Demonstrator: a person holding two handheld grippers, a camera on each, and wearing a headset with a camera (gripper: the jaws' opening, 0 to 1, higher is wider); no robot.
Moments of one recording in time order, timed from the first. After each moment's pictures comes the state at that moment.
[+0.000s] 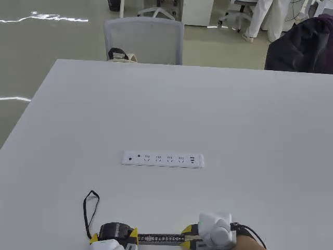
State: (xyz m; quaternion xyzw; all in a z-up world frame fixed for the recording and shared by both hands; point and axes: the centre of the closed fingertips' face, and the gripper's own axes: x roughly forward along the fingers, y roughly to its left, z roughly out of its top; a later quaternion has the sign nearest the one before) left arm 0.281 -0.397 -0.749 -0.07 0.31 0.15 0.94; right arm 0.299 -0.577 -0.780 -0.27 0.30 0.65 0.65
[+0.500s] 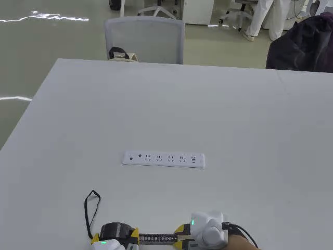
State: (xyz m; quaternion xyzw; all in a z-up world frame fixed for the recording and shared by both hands) left arm 0.281 -0.395 -0.753 -0.08 0.31 0.14 0.94; right arm 0.295 -0.551 -0.782 -0.26 0.29 0.65 0.65
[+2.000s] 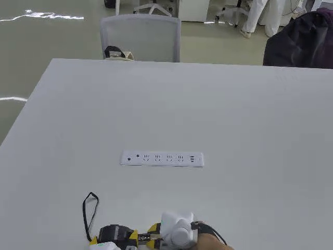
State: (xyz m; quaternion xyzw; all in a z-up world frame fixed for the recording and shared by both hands) left arm 0.280 -0.397 -0.751 -0.09 0.32 0.14 0.93; right arm 0.288 -0.478 -0.782 -0.26 0.26 0.67 0.64
